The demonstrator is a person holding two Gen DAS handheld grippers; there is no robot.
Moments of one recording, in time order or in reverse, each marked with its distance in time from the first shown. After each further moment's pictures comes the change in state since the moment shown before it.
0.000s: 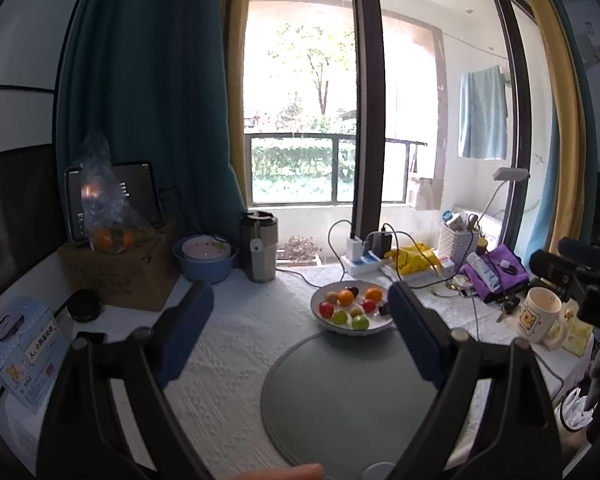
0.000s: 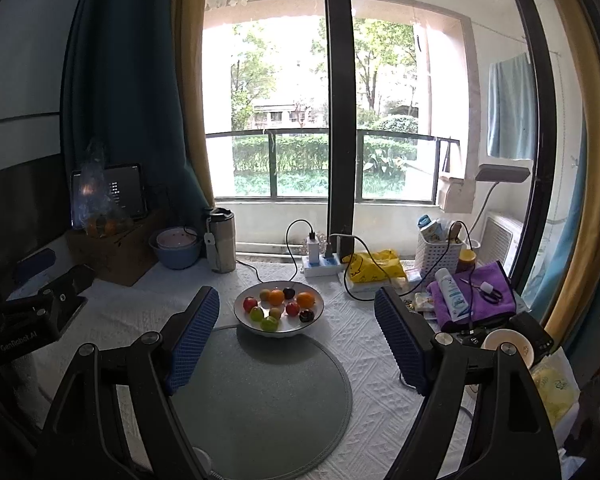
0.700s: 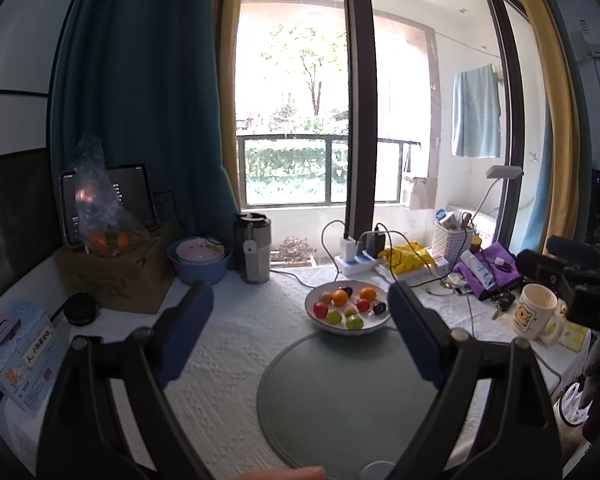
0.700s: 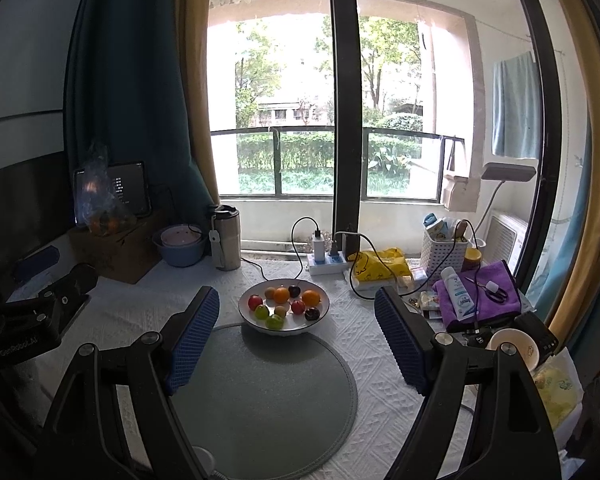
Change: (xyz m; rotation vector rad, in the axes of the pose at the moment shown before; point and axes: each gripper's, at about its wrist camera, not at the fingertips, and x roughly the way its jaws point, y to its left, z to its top) left arm -0.003 -0.005 0.000 0.015 -0.001 -0.019; right arm 0.004 0.005 0.001 -0.006 0.010 0.015
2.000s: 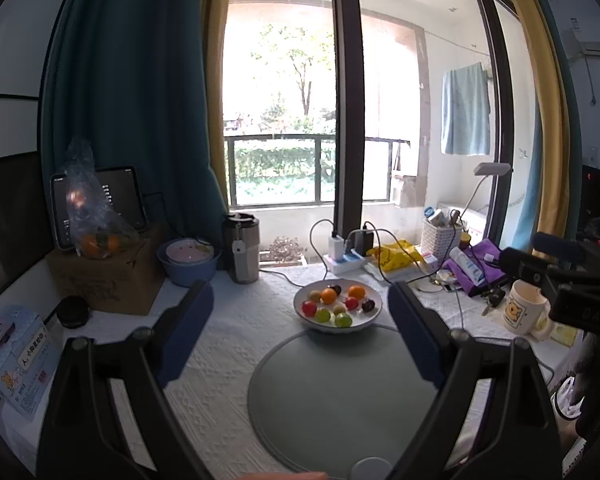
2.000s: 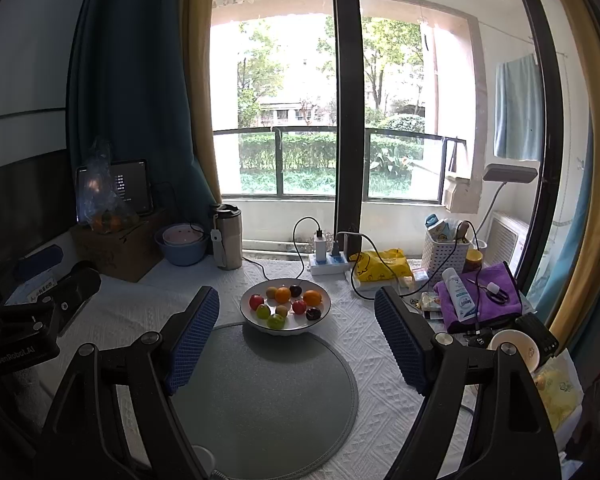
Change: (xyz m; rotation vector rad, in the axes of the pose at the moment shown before) left arm -0.004 -0.009 -0.002 0.014 0.001 -0.036; right arm -0.002 0.001 -0.001 -0.005 -0.001 0.006
